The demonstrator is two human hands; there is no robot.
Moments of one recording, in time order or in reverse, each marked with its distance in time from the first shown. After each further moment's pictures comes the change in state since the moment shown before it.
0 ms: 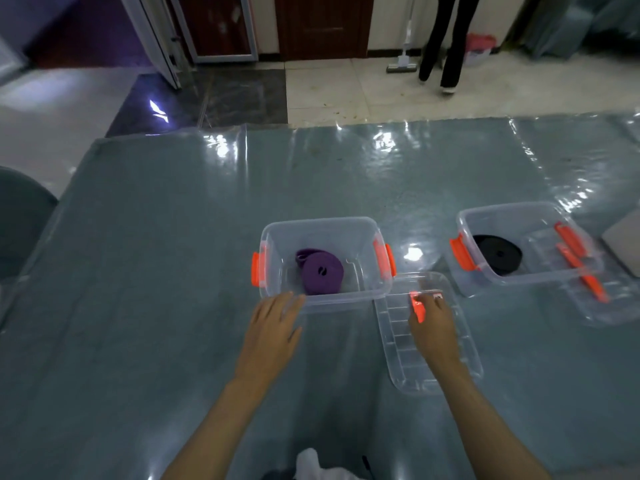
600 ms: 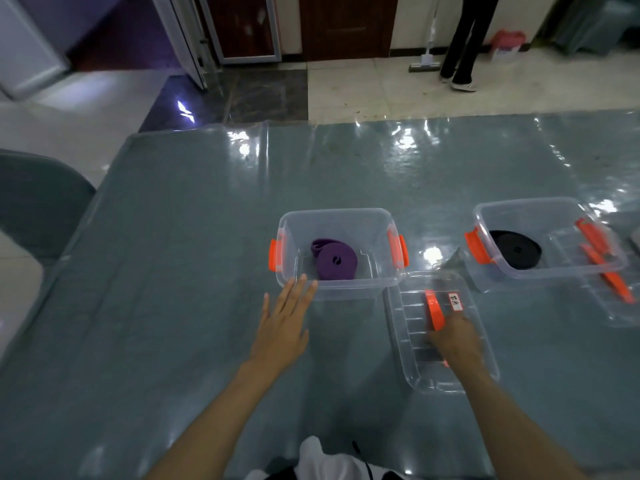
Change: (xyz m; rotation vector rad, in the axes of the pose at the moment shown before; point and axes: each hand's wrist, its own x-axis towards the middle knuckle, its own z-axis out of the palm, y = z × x) left_hand -0.025 -0.011 0.021 0.041 -0.207 -0.119; right_hand -0.006 0.038 0.004 -0.158 -0.181 0.273
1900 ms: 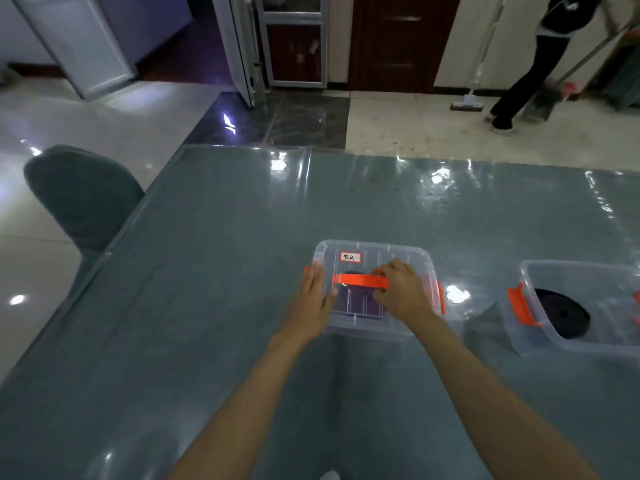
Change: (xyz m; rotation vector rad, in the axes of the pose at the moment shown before) left_hand 0.099 -0.029 -0.024 -0.486 0.120 -0.191; right_hand 0.024 -0.226 -0.012 -0.125 -0.055 -0.811
